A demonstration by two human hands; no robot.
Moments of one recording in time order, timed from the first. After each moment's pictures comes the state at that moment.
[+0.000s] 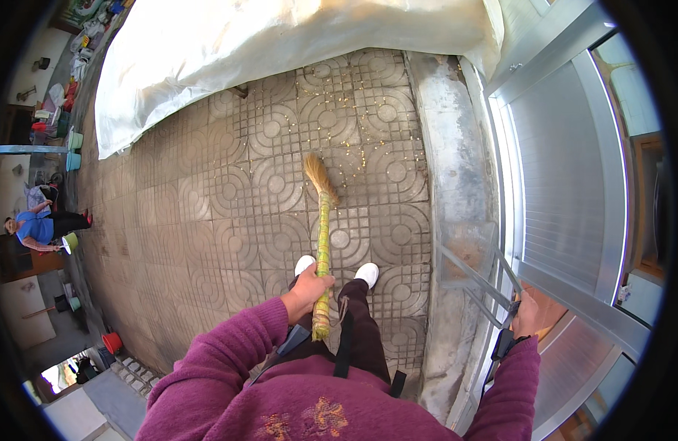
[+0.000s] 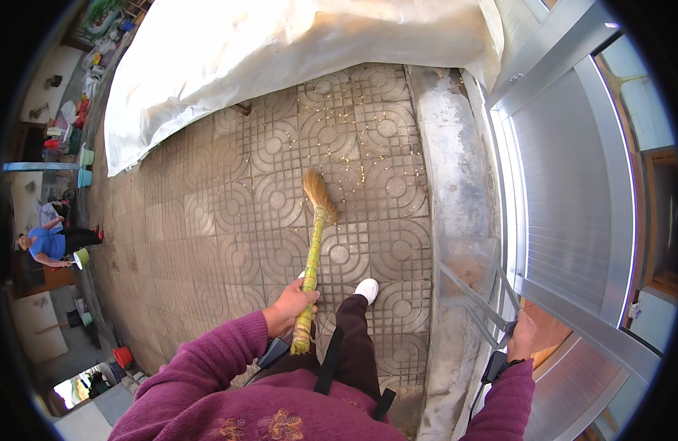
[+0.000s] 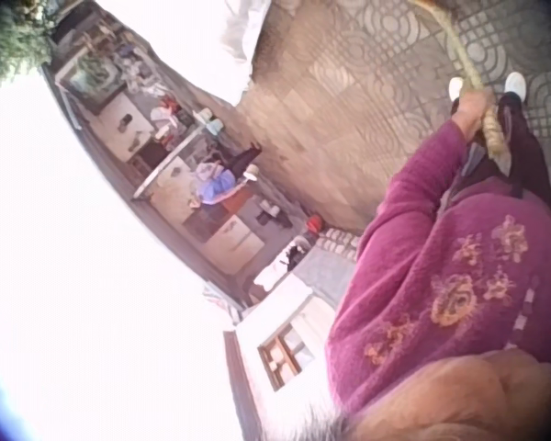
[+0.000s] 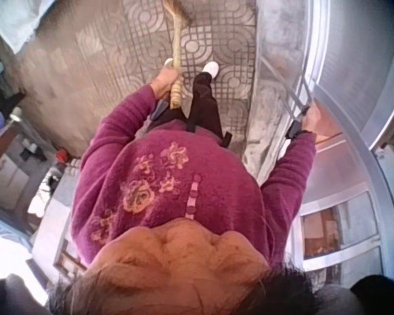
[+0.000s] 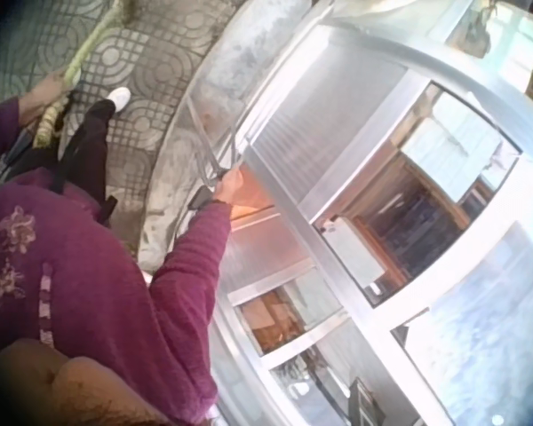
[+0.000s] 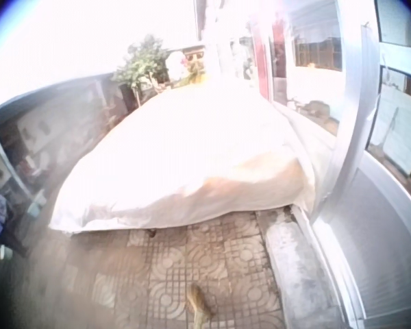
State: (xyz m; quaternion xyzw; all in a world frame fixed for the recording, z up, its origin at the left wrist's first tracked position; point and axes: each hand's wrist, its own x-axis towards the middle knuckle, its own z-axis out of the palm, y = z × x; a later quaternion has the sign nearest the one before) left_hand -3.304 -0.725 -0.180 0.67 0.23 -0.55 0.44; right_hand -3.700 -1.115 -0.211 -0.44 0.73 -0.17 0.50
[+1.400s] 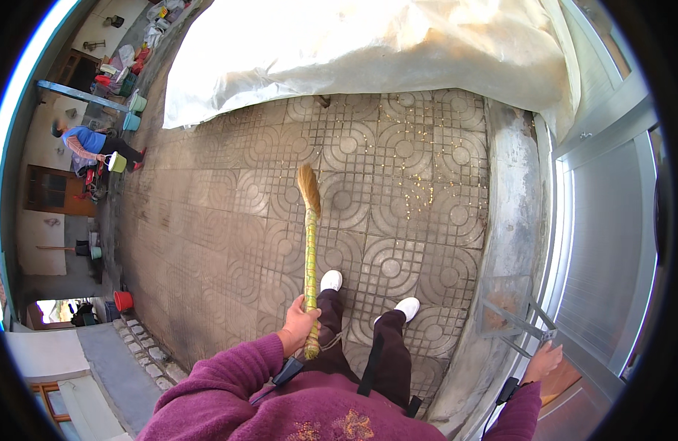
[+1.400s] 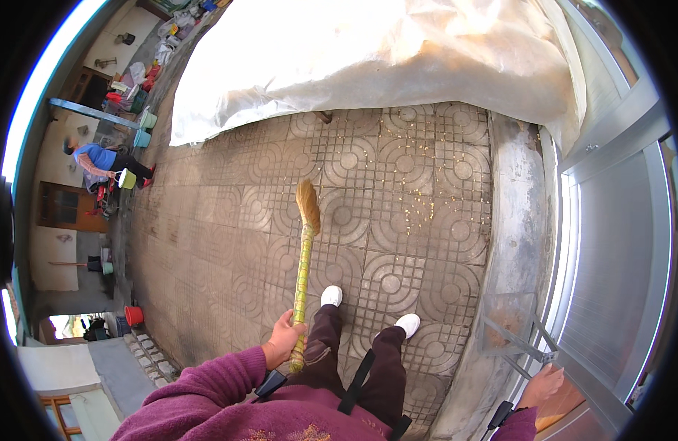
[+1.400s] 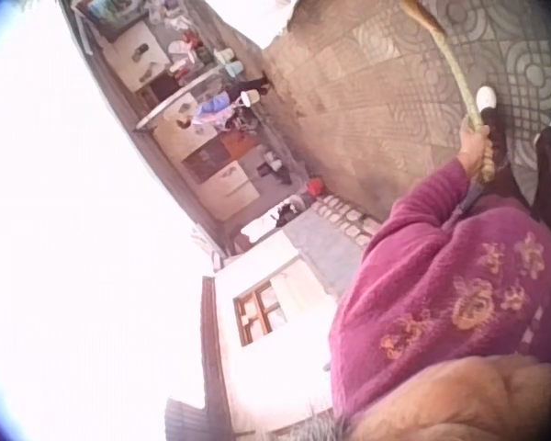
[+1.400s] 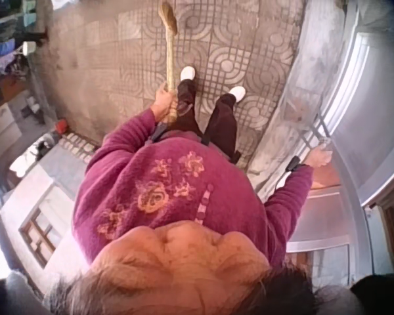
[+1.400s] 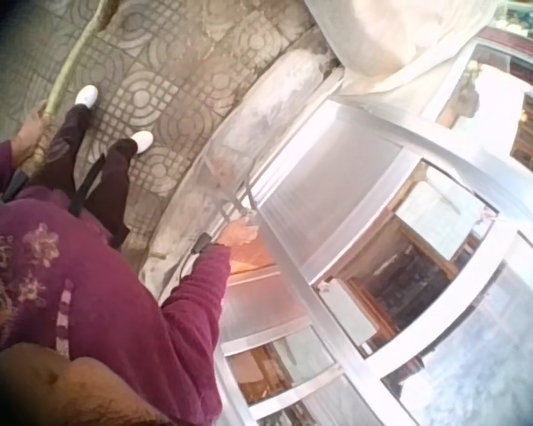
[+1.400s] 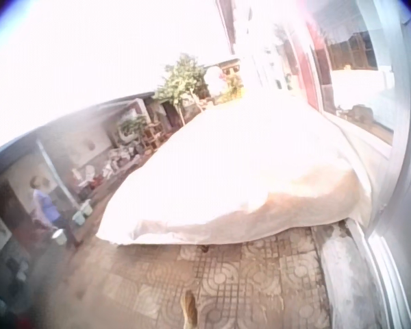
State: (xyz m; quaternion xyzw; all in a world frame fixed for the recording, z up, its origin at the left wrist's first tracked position) left_hand -3.294 -0.582 -0.138 0.72 0.34 -0.33 0.50; right_hand -3.655 -1.088 -0.222 -0.74 0.66 0.03 -0.06
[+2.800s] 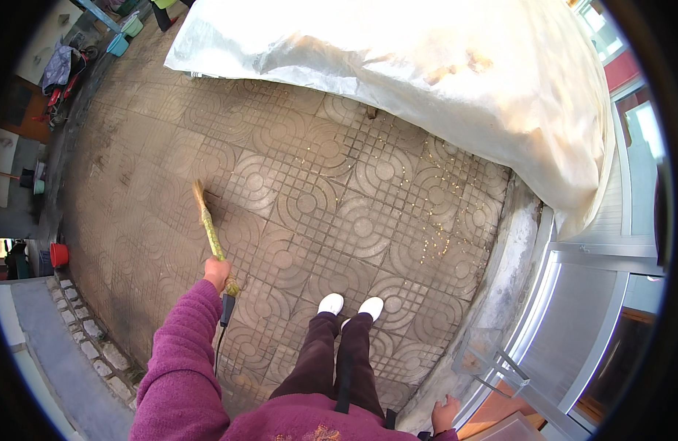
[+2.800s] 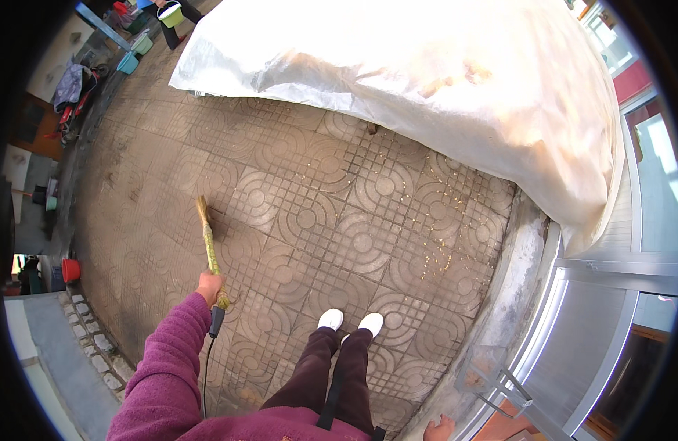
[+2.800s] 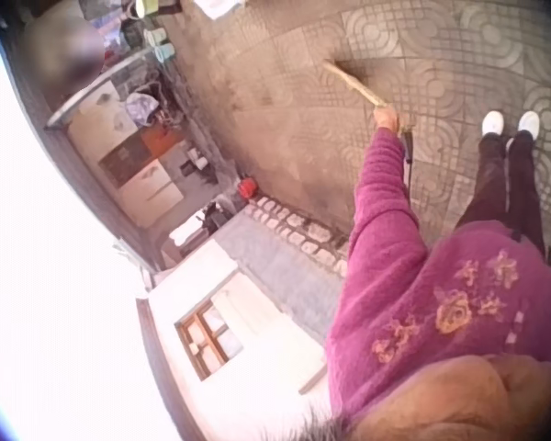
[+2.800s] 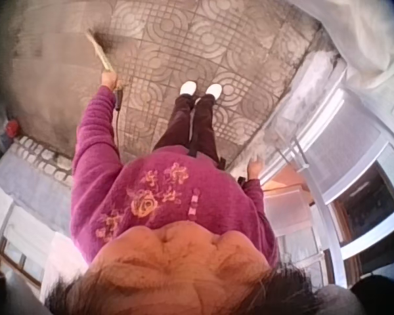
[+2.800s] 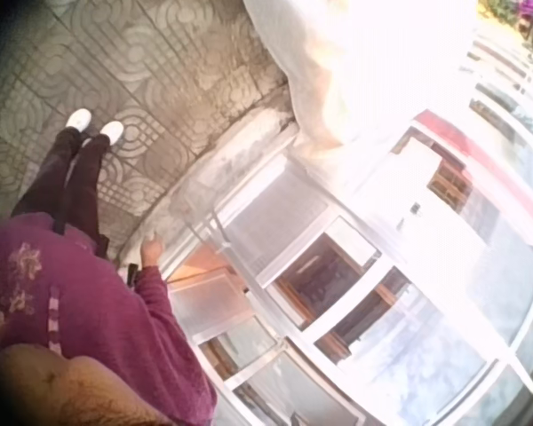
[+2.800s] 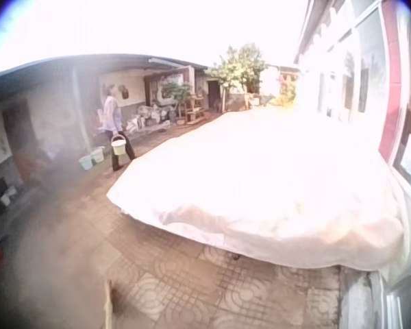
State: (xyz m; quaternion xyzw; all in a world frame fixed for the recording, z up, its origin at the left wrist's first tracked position) left_hand -2.989 -0.177 -0.261 0.80 0.41 -0.21 0.39; right_hand -3.511 -0.751 -0.191 -0.90 0.37 0.15 0.16
